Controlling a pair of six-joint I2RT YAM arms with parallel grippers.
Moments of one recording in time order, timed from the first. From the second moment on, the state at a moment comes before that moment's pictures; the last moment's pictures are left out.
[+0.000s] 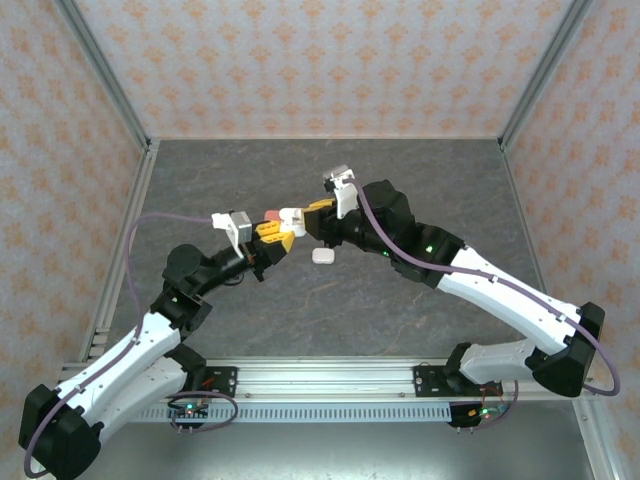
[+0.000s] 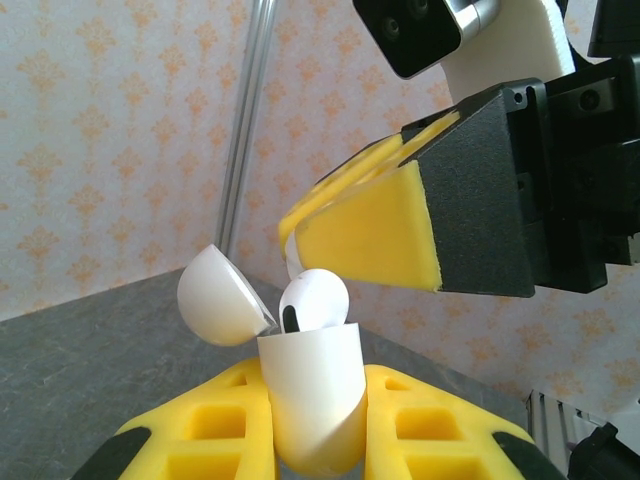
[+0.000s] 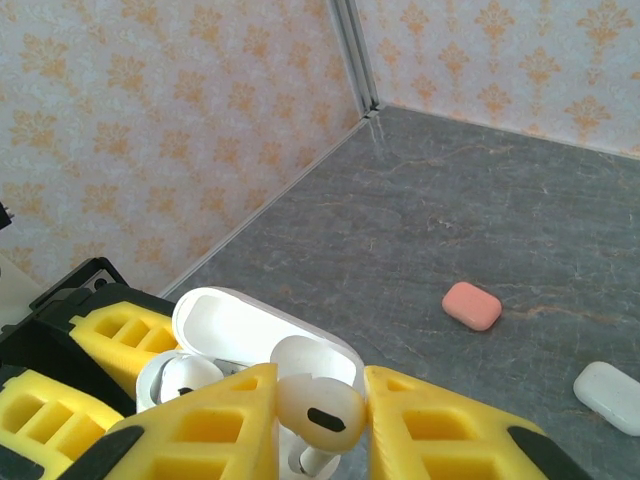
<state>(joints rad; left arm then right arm) -0.49 0.78 0.47 0.48 0.47 -0.31 0.93 1.24 1.27 -0.35 -0.02 0.32</state>
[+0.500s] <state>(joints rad) -0.49 0.78 0.47 0.48 0.47 -0.31 0.93 1.27 1.27 -0.36 -0.05 0.34</state>
